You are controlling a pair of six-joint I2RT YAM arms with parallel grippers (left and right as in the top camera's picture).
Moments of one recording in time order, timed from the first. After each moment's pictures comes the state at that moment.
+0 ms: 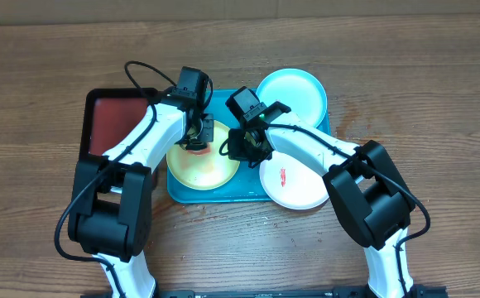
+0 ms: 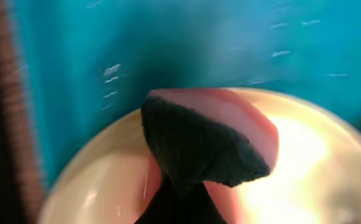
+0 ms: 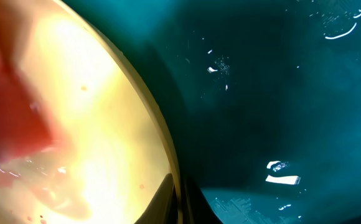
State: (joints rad) left arm -0.26 1.95 1.33 -0.72 -0.09 -0.28; right arm 0.65 2.14 1.52 -0.70 -0.21 0.67
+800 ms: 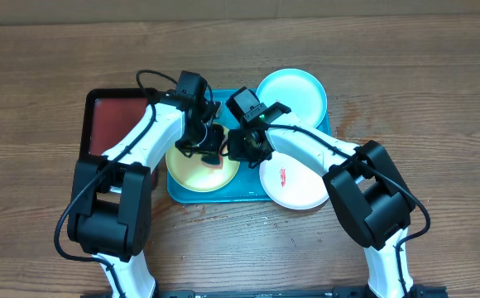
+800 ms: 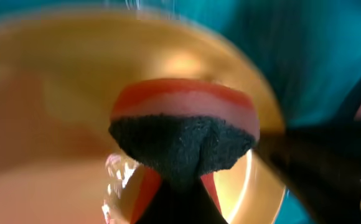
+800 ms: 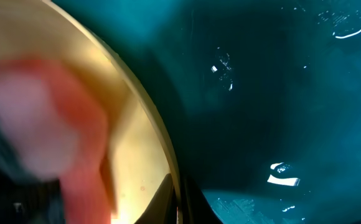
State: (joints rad) left arm -0.26 1.95 1.33 -0.80 0.25 -0.07; right arm 0.65 2.14 1.52 -0.69 -0.22 0.66
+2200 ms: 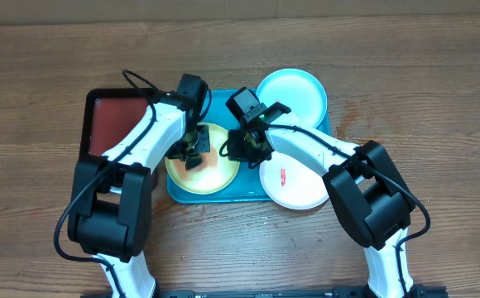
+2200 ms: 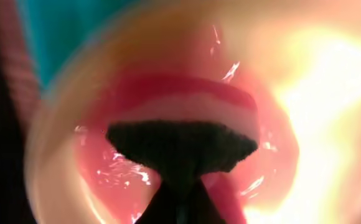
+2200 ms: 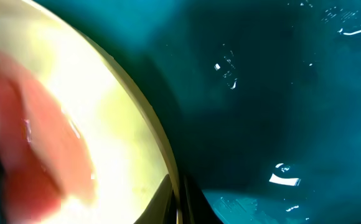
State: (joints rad) left arm -0.26 1.95 1.33 -0.93 -0.03 -0.36; right arm 0.65 2.14 1.51 -0.69 -0.22 0.66
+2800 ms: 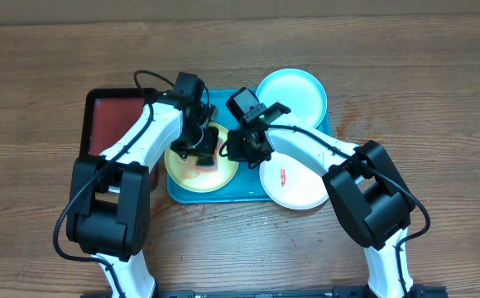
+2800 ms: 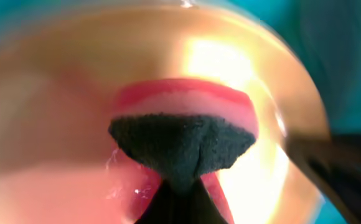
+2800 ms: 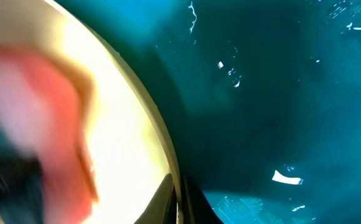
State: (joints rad) left arm -0.25 1.95 1.33 -0.83 0.17 -0.07; right arm 0.65 2.14 1.51 -0.69 -0.23 0.67
